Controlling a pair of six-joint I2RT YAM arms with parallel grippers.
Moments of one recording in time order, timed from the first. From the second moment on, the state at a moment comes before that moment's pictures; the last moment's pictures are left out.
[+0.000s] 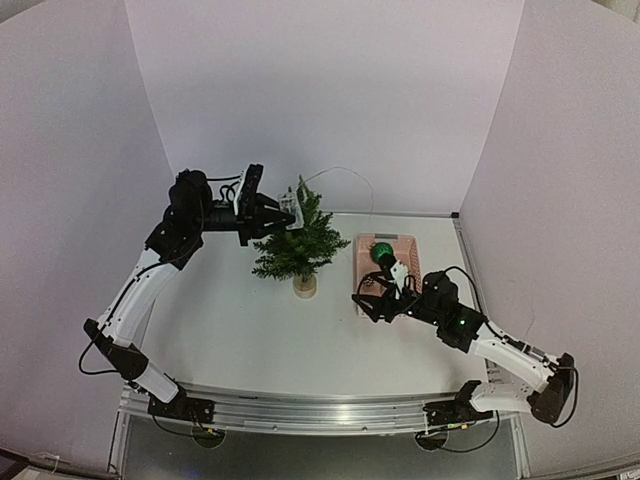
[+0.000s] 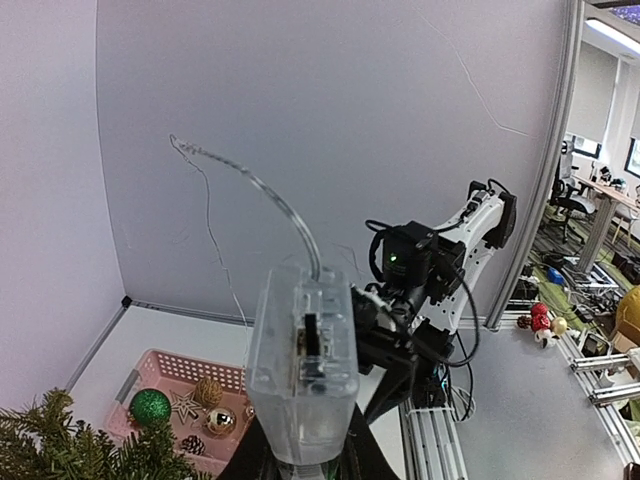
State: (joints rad) left arm -0.61 1.56 1.87 -0.30 0.96 -0.08; right arm 0.81 1.10 0.90 0.00 -0.21 0.09
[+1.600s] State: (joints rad) left arm -0.58 1.49 1.78 -0.34 0.91 0.00; right arm 0.54 1.57 1.08 0.09 -0.44 0.37
